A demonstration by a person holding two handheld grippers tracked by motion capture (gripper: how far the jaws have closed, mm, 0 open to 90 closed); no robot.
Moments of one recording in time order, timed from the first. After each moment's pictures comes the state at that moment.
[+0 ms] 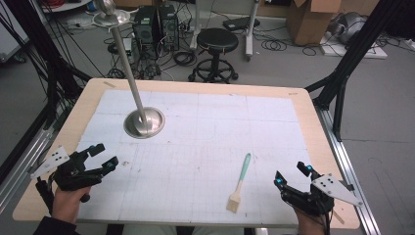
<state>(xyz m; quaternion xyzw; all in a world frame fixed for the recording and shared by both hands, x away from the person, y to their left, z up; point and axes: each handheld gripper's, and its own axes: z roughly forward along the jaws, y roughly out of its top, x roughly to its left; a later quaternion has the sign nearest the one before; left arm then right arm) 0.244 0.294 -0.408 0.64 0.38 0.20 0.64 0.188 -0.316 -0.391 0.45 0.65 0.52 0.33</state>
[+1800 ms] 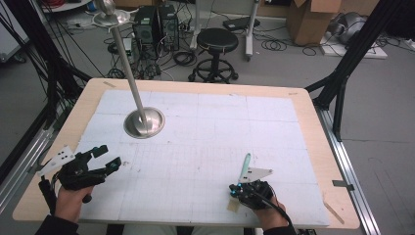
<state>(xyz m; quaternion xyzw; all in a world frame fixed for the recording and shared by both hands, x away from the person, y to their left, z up) 0.249 0.291 -0.414 0.65 0.39 0.19 0.62 0.233 -0.209 -0.437 0.33 0.87 0.35 0.11</state>
